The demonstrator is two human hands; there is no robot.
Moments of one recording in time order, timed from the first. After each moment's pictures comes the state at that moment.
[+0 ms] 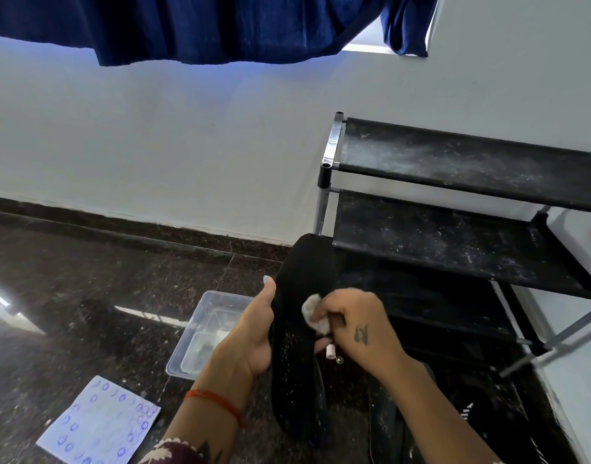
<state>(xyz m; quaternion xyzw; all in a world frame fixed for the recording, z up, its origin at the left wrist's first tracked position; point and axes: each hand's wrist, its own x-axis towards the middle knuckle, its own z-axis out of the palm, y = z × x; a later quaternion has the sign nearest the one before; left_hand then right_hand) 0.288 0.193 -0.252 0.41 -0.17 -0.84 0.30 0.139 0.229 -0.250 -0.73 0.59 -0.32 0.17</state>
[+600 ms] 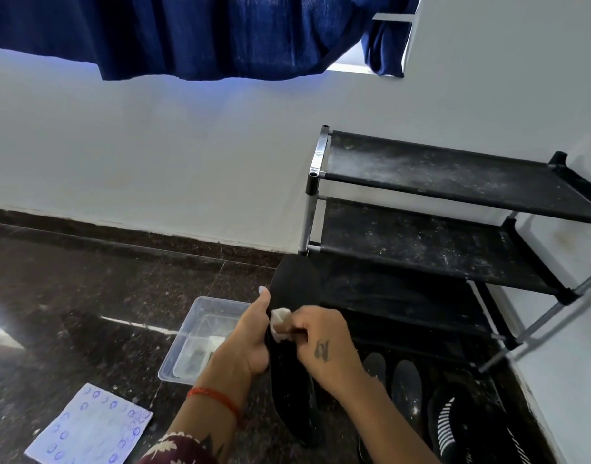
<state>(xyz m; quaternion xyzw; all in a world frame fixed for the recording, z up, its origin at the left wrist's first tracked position) 0.286 0.214 -0.239 0.46 -0.18 -0.81 0.31 0.180 0.259 -0.248 -0.72 0.60 -0.30 0.17</state>
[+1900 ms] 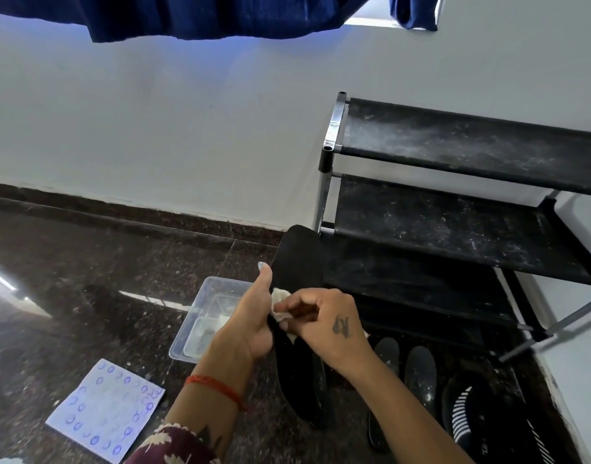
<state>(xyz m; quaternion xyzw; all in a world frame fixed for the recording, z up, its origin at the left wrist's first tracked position) 0.285 0.193 -0.247 0.49 -0.22 -0.78 0.32 0.181 0.240 -0.244 -0.62 0.57 -0.40 0.36</state>
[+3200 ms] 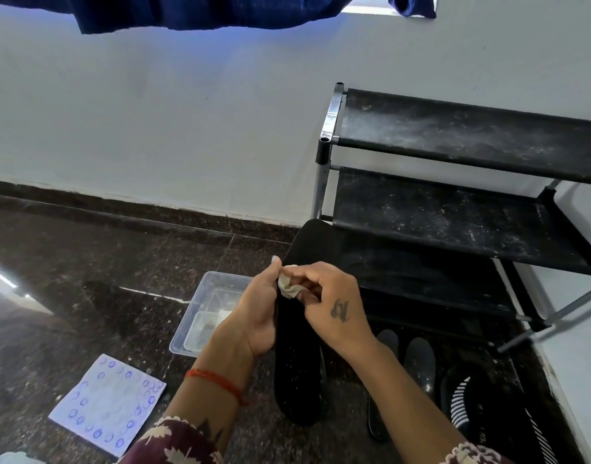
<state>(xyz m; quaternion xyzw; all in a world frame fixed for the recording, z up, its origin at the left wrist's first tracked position) 0.283 0.194 -0.250 0.43 -0.23 -0.82 0.32 0.175 0.228 -0.250 -0.65 0.58 -0.43 0.24</state>
